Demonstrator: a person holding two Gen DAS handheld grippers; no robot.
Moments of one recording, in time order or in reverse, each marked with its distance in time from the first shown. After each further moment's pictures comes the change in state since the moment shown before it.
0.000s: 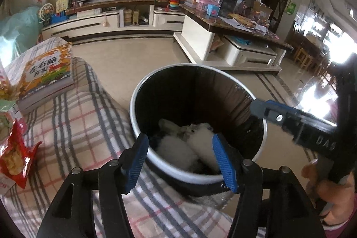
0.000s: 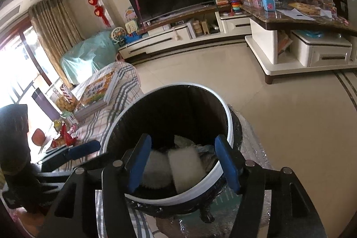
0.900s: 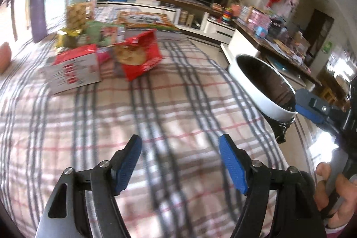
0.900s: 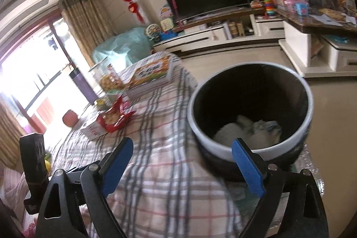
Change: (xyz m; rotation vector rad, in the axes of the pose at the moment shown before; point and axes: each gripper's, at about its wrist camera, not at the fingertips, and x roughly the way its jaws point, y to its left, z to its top) left arm -0.136 0.088 -0.141 -0.278 -0.069 0.140; right arm -0.016 0.103 -0.059 -0.093 -0.002 0.195
